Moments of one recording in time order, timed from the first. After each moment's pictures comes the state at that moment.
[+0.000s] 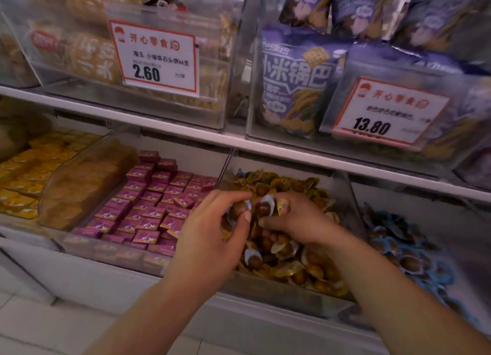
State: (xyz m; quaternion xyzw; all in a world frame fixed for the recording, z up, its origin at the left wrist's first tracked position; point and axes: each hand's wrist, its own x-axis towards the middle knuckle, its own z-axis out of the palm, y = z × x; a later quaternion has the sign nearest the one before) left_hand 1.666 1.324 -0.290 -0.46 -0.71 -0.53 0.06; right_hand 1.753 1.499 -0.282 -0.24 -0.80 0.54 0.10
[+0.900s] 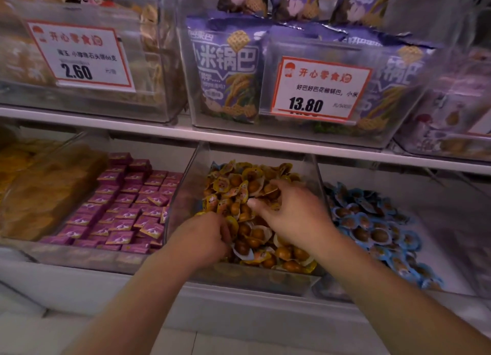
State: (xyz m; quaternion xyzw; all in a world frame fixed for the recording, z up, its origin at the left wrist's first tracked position) left_hand 1.658 1.370 -0.313 -0.47 -0.85 -0.15 -0.16; right_hand 1.799 1.503 -0.281 -0.38 -0.91 0.12 0.11
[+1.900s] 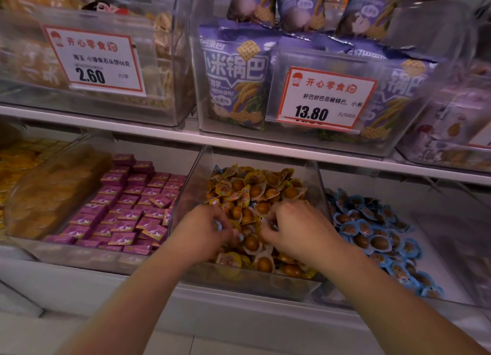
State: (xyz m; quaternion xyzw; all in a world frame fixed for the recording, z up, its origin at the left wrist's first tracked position) left_hand 1.655 1.366 -0.307 -0.42 -0.82 -0.34 -0.20; right_hand 1.808 1.504 -0.286 -0.24 -0.97 0.04 0.09
